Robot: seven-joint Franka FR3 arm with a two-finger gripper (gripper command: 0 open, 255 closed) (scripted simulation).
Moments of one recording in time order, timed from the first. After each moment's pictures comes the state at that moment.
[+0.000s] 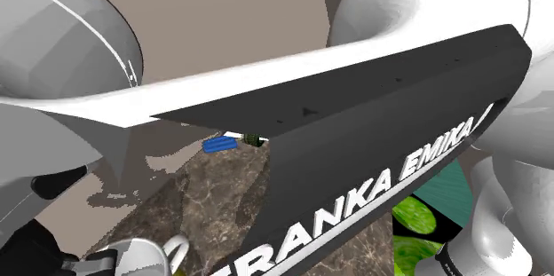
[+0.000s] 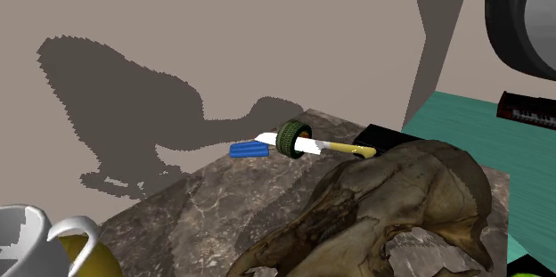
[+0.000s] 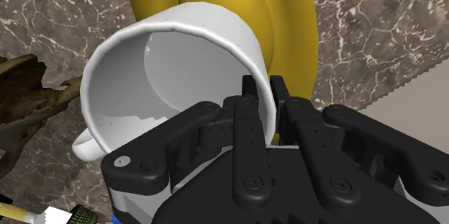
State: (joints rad) arm 0.82 0.62 0.51 -1.10 -0.33 1.61 1.54
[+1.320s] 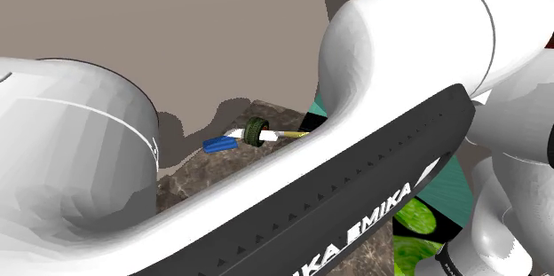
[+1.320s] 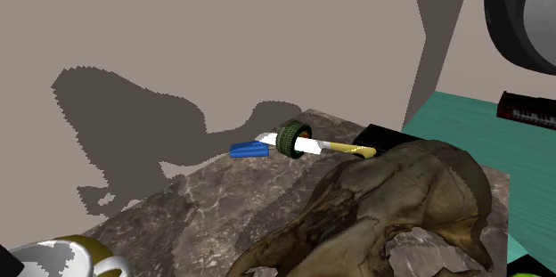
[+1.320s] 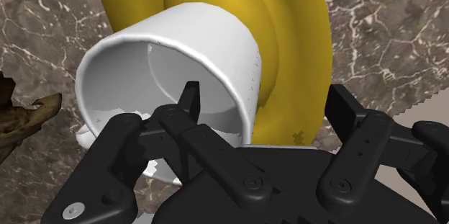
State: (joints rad) arm 0.80 0.61 0.50 -1.24 -0.34 1.74 1.56
